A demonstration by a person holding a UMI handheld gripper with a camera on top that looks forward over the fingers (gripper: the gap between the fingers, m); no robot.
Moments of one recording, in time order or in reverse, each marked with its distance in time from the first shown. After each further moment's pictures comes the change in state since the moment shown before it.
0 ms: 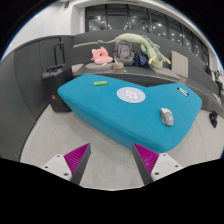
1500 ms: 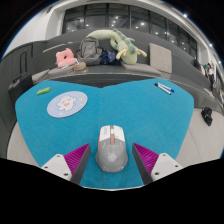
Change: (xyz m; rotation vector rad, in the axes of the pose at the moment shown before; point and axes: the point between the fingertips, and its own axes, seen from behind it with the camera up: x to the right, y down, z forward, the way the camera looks) arm 0.308 -0.056 0.212 0.052 0.165 0.072
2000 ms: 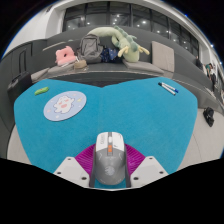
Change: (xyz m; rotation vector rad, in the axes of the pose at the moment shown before) arm -0.002 -0.013 0.031 -0.023 -0.016 -0.006
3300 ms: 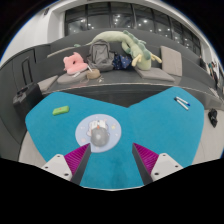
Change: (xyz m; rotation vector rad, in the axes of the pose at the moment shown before) arm -0.132 -0.115 -0.039 -0.007 -0.064 0.041
